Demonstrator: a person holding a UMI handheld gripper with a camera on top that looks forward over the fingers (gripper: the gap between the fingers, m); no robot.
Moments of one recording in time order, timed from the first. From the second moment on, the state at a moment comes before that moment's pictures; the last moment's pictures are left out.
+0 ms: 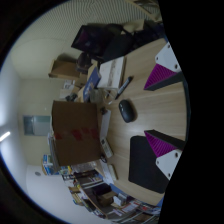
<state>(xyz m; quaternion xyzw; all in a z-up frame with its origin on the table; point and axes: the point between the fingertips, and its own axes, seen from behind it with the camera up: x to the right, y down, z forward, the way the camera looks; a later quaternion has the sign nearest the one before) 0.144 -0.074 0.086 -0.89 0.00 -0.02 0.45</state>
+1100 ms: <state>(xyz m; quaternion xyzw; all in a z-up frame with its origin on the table) 0.087 0.089 0.087 -0.87 -0.03 0.04 0.48</state>
